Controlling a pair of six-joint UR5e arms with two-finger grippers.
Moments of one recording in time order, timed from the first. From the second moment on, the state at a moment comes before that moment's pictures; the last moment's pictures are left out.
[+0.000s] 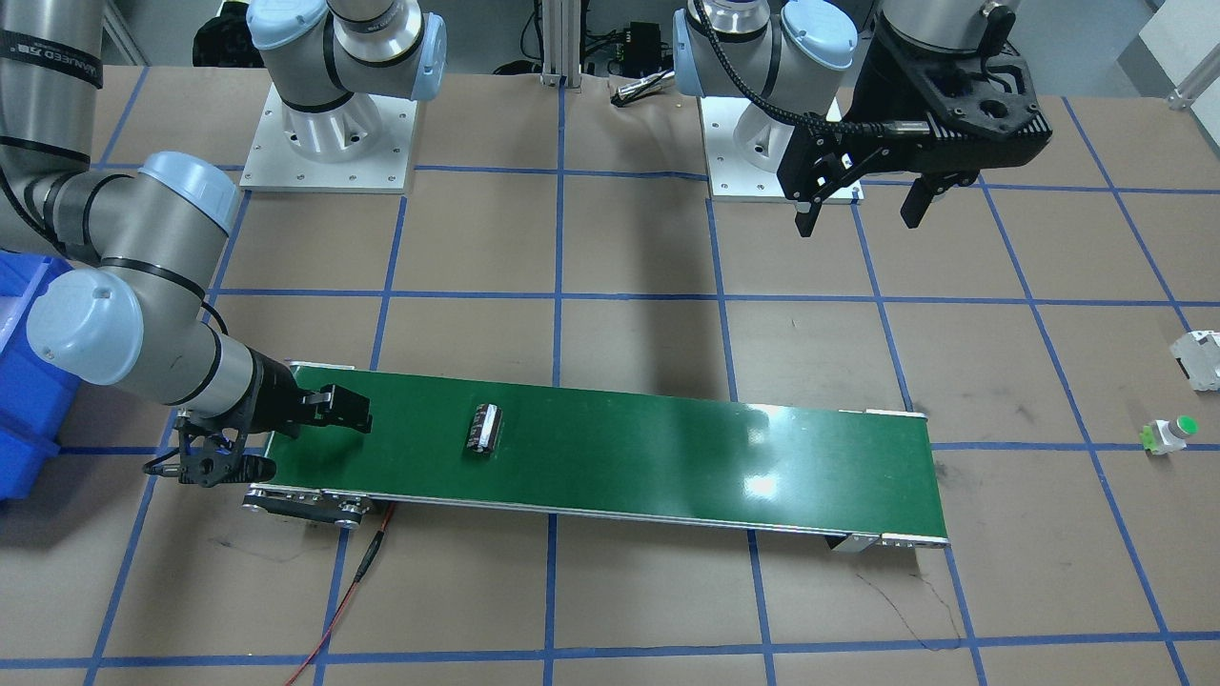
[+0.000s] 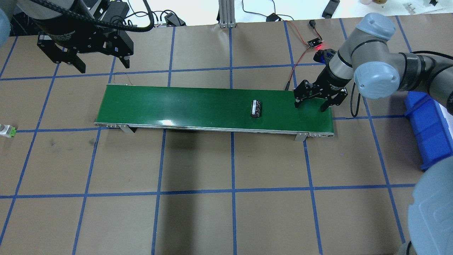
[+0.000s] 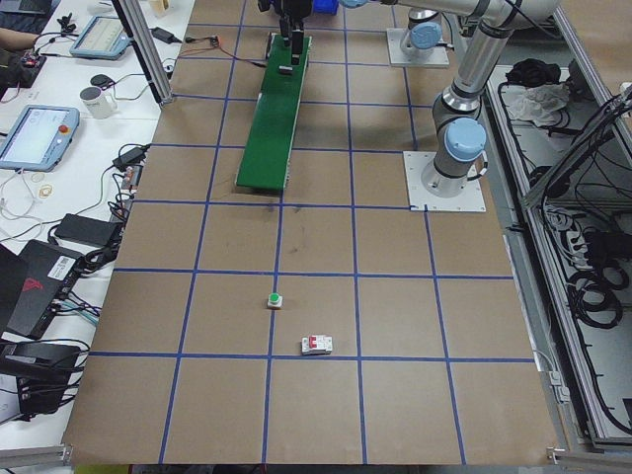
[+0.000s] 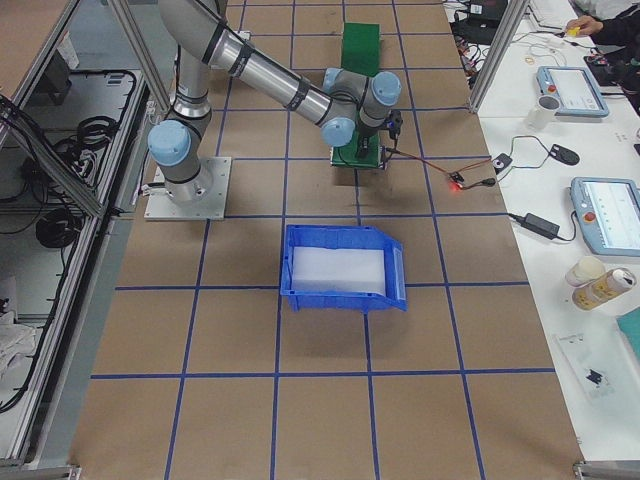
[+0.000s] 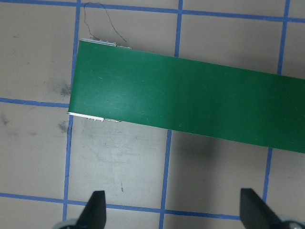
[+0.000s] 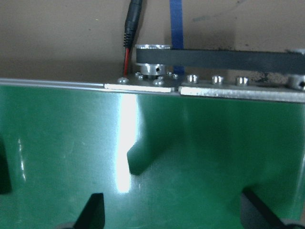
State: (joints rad) left arm -1.58 -1.55 -1.47 -1.59 1.62 -0.11; right arm 1.41 -1.22 1.79 -1.98 -1.30 -0.13
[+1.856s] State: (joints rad) left arm -1.58 -1.56 -1.47 -1.57 1.62 -0.11; right arm 1.41 -1.22 1.79 -1.98 -1.30 -0.13
